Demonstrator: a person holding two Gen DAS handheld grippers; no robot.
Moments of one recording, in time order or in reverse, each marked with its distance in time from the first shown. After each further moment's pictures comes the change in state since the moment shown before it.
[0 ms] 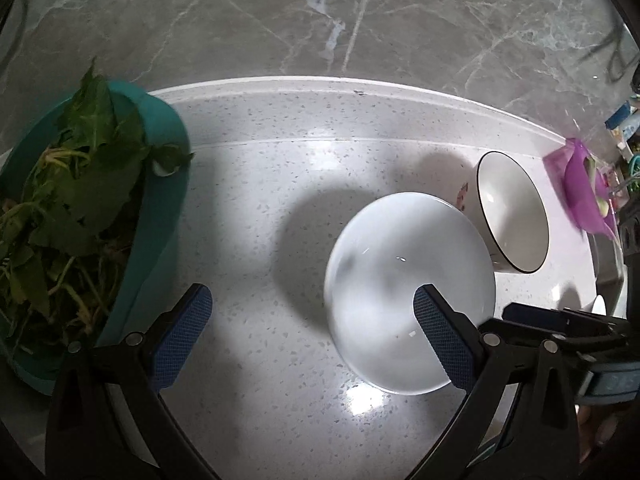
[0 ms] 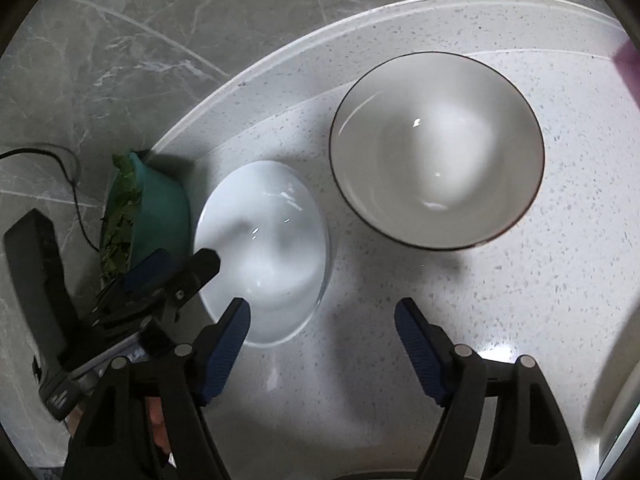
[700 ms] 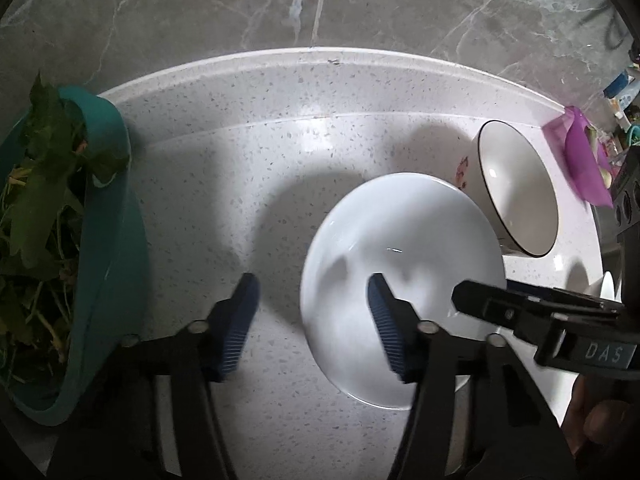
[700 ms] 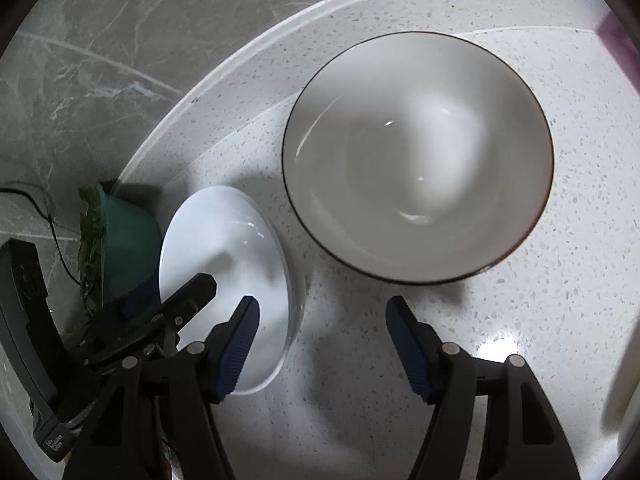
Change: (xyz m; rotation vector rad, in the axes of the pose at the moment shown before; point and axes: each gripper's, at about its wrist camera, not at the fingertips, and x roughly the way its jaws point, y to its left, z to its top) left arm 0.023 -0.012 0.007 0.073 0.078 -0.008; right arm 0.027 -0.008 0.014 0.094 -0.032 -0.030
